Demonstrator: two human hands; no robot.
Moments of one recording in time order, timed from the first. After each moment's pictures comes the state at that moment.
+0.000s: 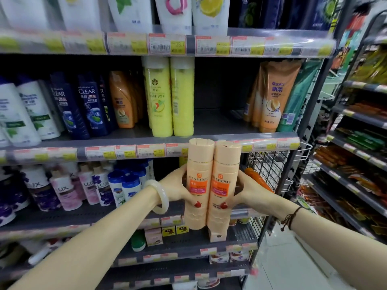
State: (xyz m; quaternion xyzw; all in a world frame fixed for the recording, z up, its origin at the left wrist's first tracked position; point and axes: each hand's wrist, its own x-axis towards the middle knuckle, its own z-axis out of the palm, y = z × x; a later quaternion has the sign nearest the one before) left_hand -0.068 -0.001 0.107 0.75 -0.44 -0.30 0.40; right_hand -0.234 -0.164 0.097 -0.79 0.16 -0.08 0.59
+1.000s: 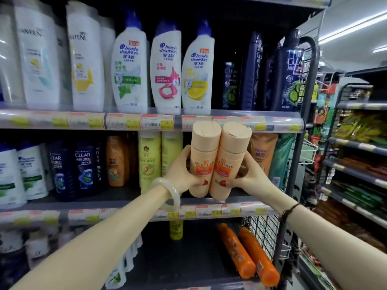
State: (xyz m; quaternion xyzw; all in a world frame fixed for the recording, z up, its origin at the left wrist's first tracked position) left_hand -0.067 -0.075 0.250 0.68 -0.48 -0.04 0.55; right_hand -0.204 -0.226 0.246 -0.81 0.05 -0.33 0.48
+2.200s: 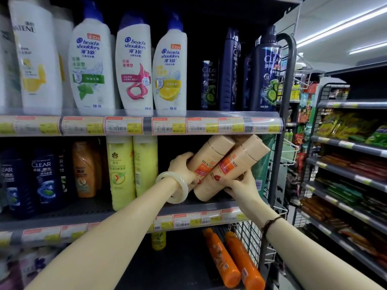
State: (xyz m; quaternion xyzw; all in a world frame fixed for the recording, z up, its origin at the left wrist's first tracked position) left_hand -0.066 -0.157 0.259 0.80 -0.42 -0.03 0.42; right_hand -0.188 -0.280 0.205 -0.60 0.17 -0.42 0.66
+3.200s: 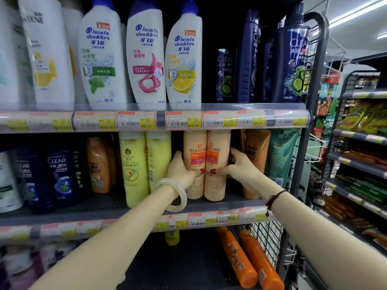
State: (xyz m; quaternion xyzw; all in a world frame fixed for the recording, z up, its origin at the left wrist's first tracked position) left_hand -0.041 -0.145 0.237 0.76 -0.33 -0.03 0.56; right_hand -0.148 -0.273 0.247 -0.78 0.17 -0.28 0.53
